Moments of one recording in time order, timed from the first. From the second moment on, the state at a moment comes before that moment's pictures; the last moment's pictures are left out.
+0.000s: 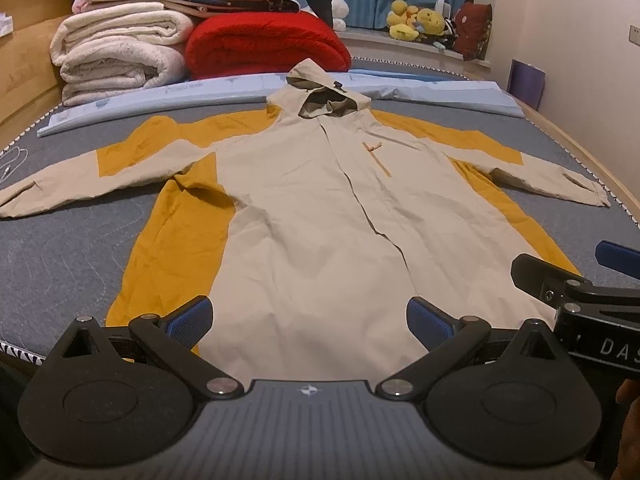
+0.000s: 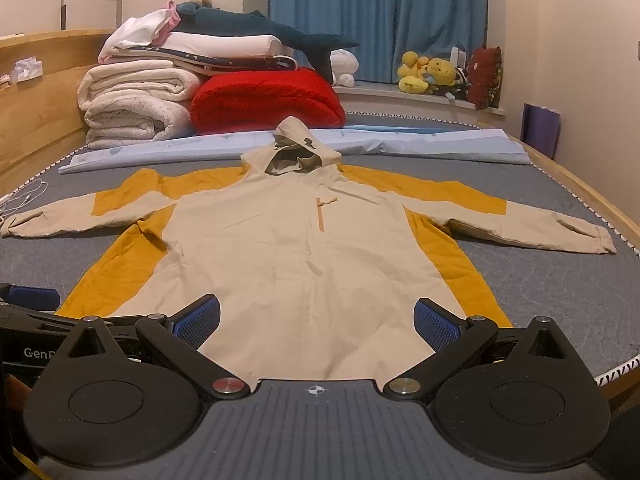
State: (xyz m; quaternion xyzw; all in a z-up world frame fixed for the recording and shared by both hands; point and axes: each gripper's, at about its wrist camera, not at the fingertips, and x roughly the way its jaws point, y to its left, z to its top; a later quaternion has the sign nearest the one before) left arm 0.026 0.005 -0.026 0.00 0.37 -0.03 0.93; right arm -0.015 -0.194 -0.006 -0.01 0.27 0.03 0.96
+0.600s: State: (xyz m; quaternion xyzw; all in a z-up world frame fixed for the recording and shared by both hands) left arm 0.024 0.008 -0.028 -0.01 0.36 -0.03 0.93; right arm -0.015 -0.189 -0.007 -0.02 0.27 0.04 0.96
